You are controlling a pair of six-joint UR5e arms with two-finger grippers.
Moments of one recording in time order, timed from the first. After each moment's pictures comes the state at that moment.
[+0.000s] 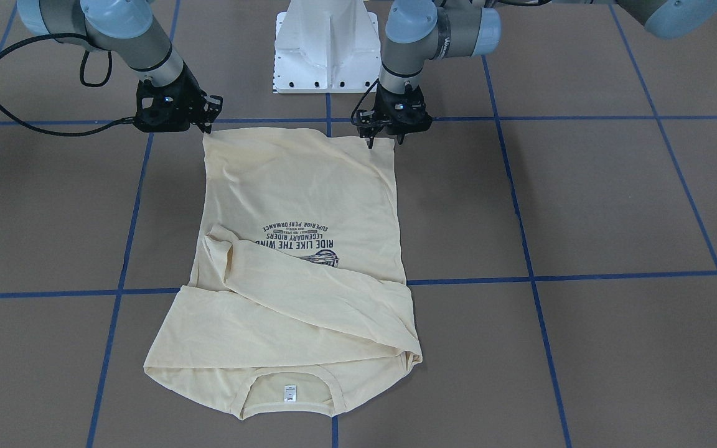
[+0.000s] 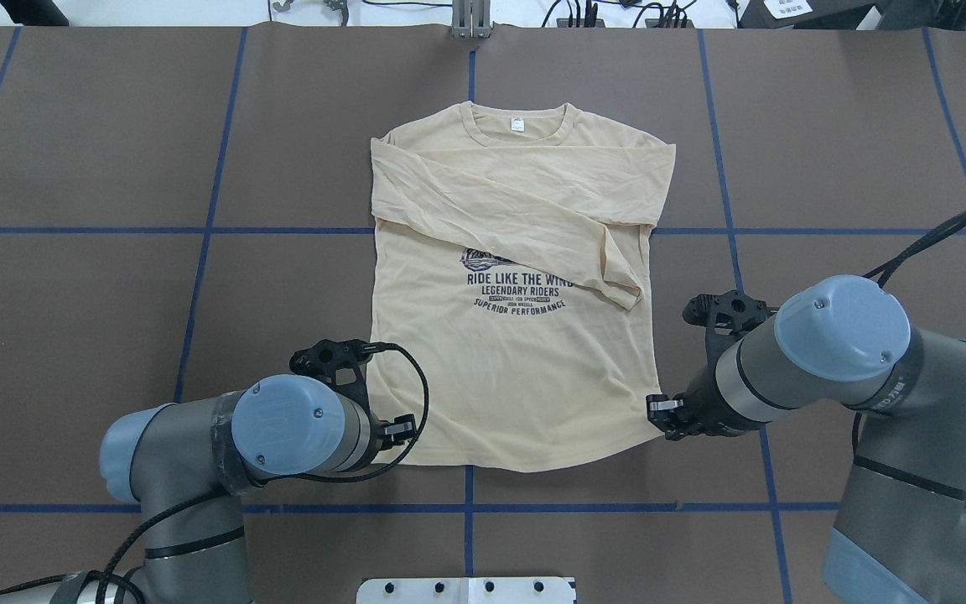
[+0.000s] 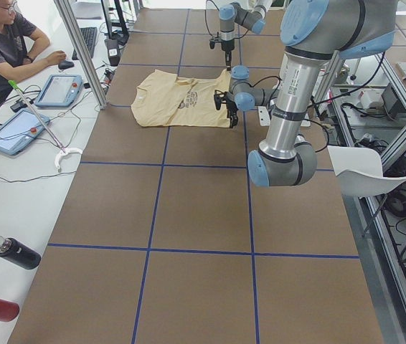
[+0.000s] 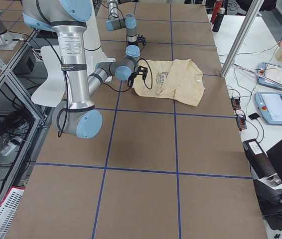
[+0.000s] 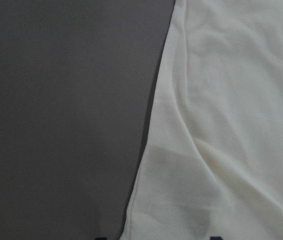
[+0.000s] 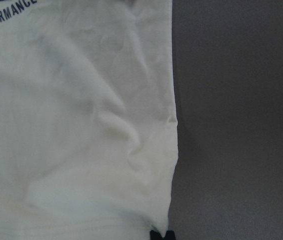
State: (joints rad) left arm -0.27 -2.03 -1.84 -1.70 -1.69 -1.58; right arm 0.47 -1.43 2.07 -1.40 2.02 1.33
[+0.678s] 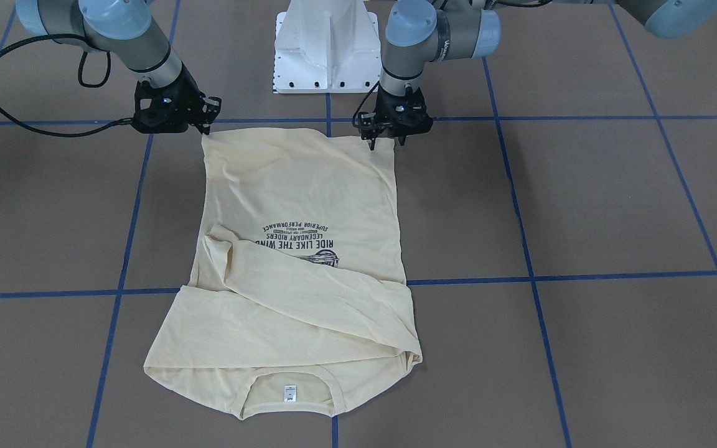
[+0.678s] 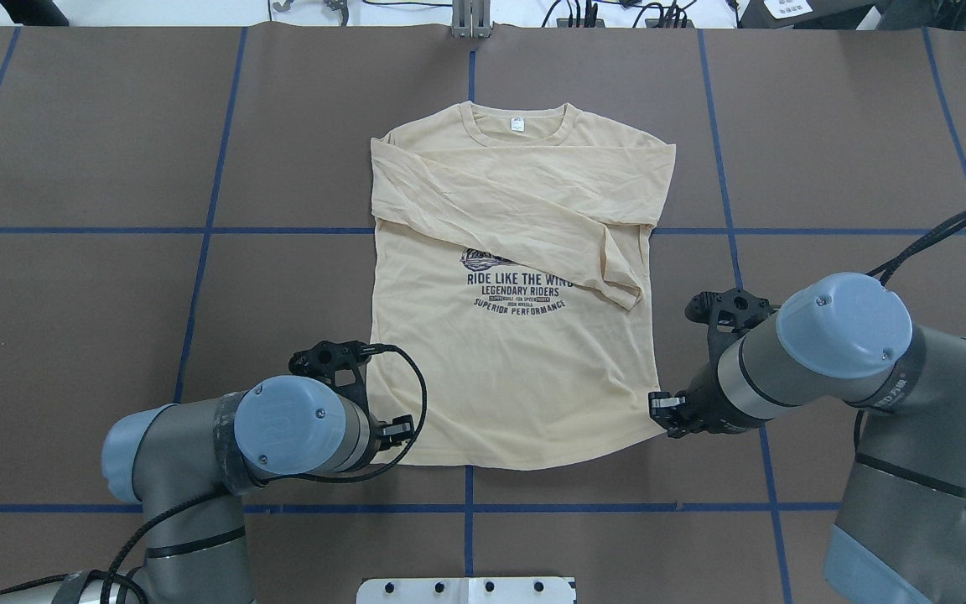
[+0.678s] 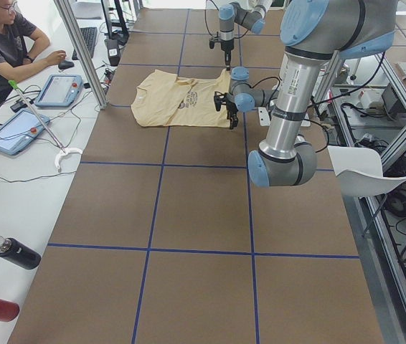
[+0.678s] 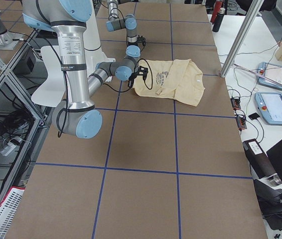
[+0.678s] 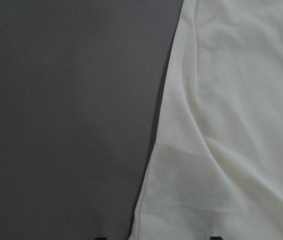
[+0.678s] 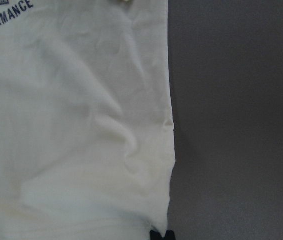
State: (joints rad) left arm -0.27 -2.03 -1.83 -1.70 -1.69 -1.58; right arm 0.48 -1.43 2.07 -1.41 2.02 1.33
